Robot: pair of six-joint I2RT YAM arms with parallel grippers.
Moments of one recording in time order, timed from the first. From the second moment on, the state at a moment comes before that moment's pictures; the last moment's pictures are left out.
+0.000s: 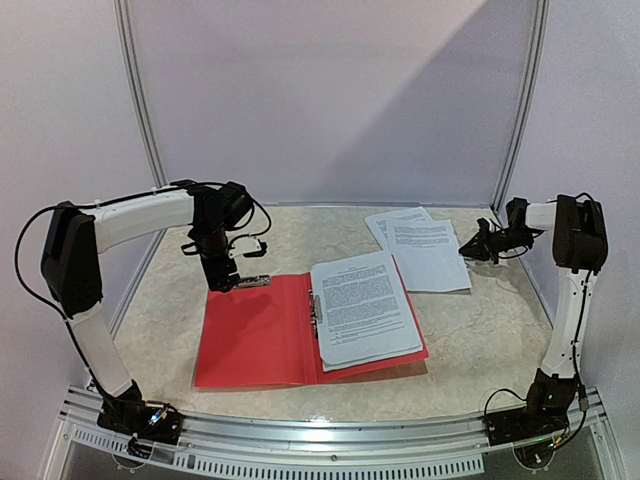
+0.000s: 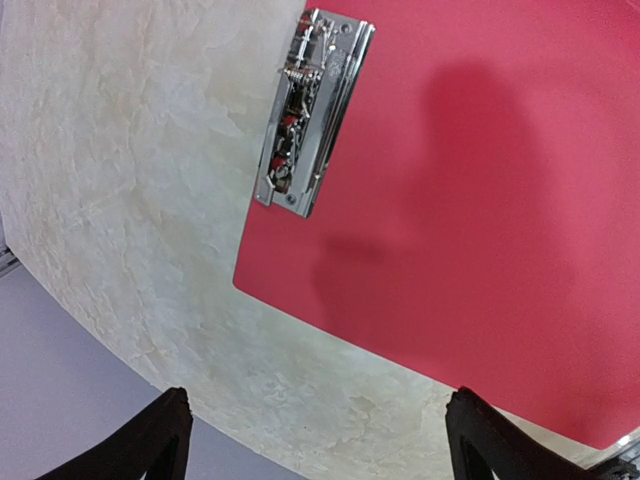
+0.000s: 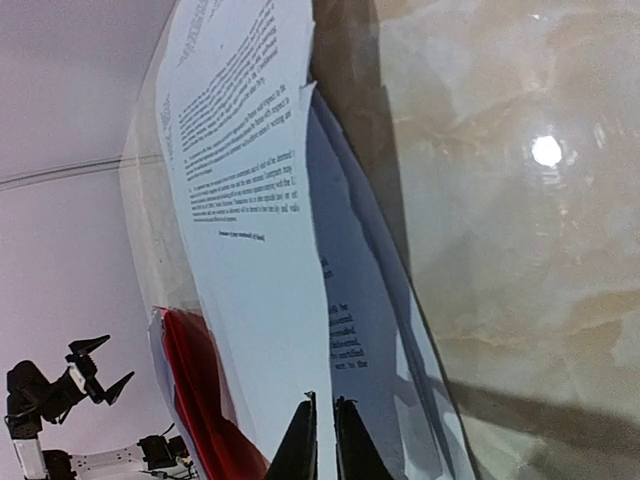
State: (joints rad) left arm -0.53 1.81 1.45 -1.05 -0.28 0.58; right arm -0.18 2.28 1.64 -0.65 -0.86 0.27
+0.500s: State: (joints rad) left arm -0.53 1.81 1.45 -1.05 -0.28 0.58; right arm -0.14 2.33 1.62 -0.62 -0.98 0.30
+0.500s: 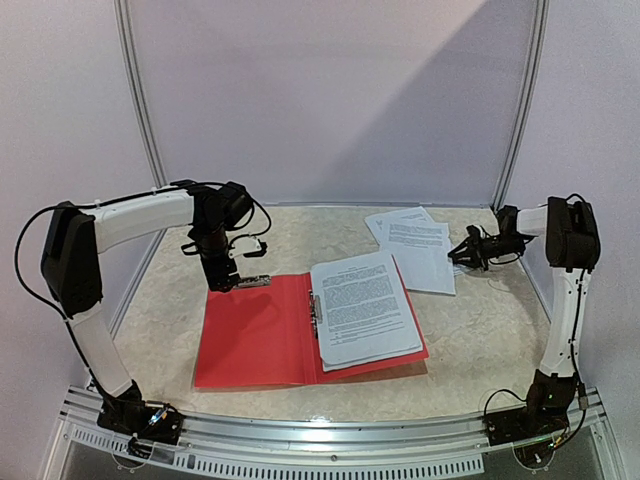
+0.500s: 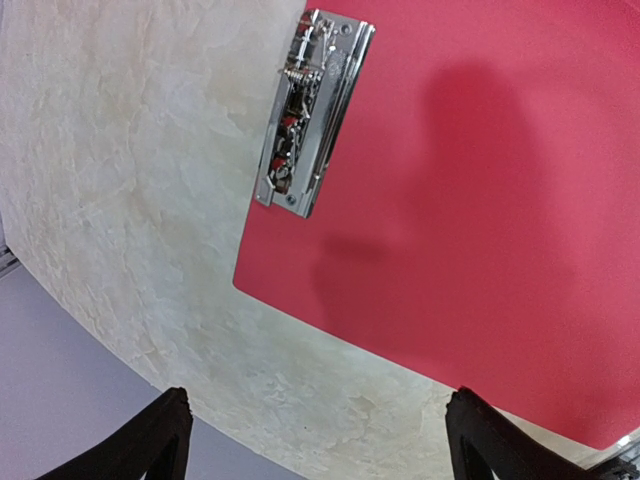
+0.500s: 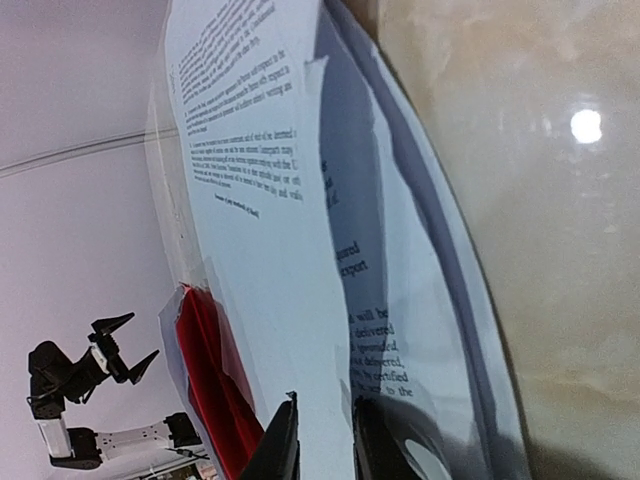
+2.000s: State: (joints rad) left arm -0.53 1.76 1.44 -1.05 -0.25 0.59; right arm 0.03 2.18 1.68 -0.50 -0.85 0.53
